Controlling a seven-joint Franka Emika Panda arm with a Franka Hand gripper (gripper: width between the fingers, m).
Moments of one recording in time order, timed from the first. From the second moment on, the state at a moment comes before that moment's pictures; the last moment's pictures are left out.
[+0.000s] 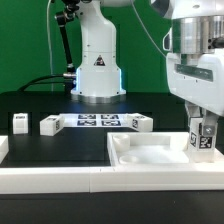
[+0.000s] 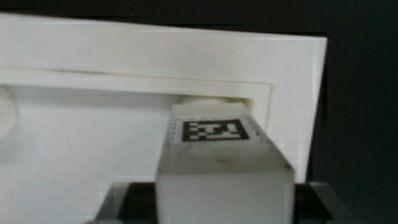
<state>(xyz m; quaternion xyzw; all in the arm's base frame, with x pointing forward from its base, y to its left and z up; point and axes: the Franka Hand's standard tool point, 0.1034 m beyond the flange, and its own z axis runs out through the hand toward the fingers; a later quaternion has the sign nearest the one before) 0.628 0.118 0.075 -0.69 0.73 0.01 0.05</state>
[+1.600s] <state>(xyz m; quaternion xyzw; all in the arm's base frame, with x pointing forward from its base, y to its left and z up) 0.629 0.121 0.078 -0.78 0.63 0.03 0.06</state>
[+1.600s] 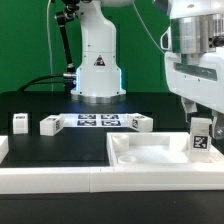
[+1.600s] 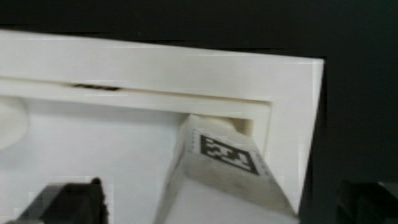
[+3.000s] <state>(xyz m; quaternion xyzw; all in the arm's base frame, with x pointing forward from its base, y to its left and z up) 0.604 0.125 0.093 -0.95 0.31 0.01 0.04</state>
